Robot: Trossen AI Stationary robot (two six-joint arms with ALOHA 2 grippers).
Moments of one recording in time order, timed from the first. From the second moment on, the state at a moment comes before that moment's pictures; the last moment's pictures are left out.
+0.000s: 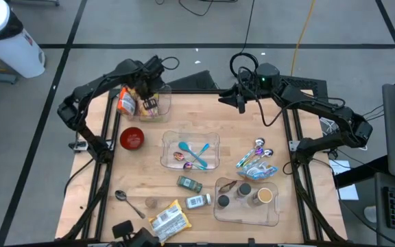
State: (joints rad) left arm 0.78 1.63 1.46 -1.23 -0.18 0.40; right arm -0.63 1.30 1.03 0.02 -0.63 0.31
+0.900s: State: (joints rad) left arm 0.79 1.79 1.46 -1.14 -0.17 0.57; right arm -0.63 1.30 1.03 0.01 -0.63 0.33
